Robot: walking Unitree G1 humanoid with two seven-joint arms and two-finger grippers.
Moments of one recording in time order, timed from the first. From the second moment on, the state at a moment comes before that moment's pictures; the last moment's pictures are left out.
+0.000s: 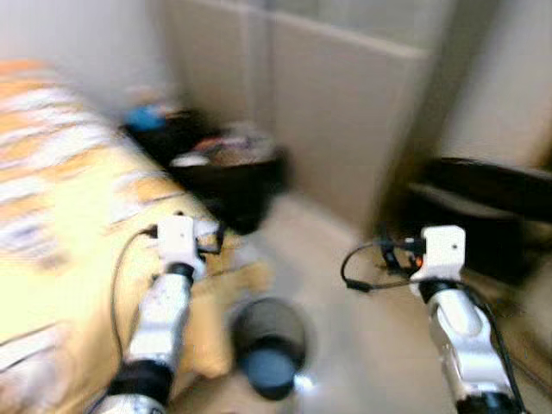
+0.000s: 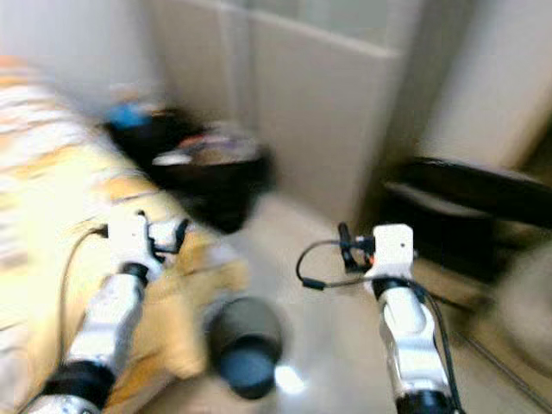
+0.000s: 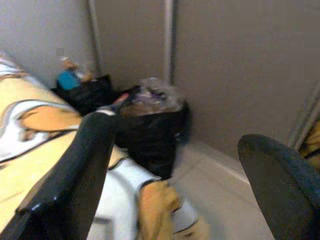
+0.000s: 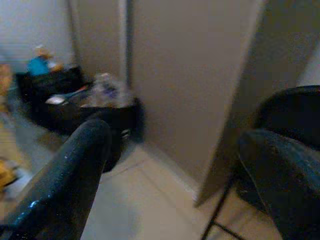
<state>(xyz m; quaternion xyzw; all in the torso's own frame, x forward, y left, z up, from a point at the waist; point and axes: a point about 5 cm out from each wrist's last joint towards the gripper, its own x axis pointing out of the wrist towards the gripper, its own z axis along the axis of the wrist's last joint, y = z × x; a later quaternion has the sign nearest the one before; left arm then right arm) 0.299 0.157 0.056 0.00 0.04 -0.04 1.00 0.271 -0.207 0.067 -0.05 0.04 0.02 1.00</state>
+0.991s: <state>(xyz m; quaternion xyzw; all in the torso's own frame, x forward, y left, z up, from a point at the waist) 0.297 0.173 0.078 0.05 -0.02 0.01 1.00 0.303 -0.171 0.076 0.02 0.02 0.06 1.00</state>
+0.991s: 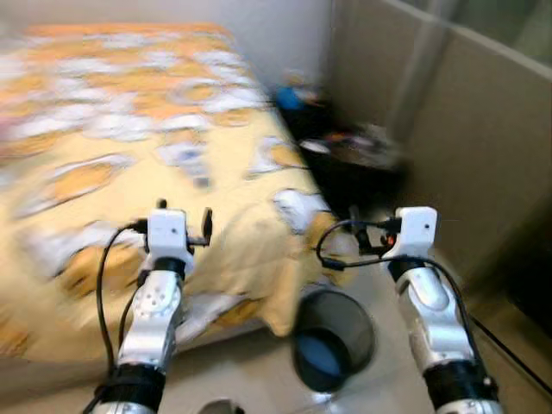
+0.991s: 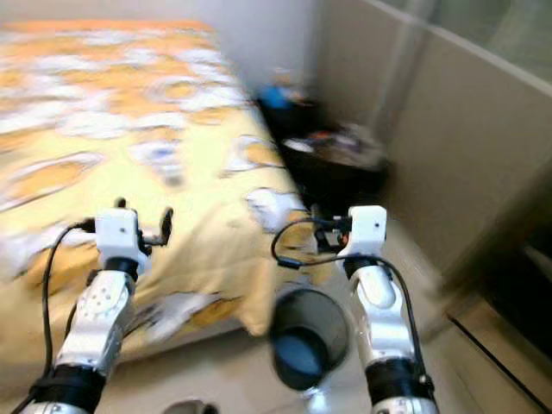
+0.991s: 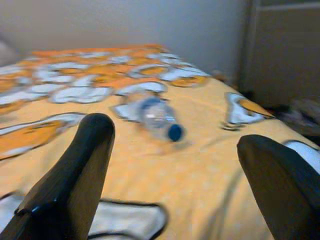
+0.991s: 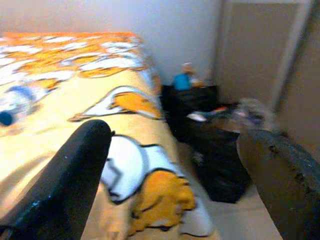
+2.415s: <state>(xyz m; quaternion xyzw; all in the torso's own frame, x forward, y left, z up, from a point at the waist) 0.313 0.171 0.094 0.06 -0.03 -0.05 1.00 0.309 -0.157 0.063 0.02 0.02 0.04 1.00</state>
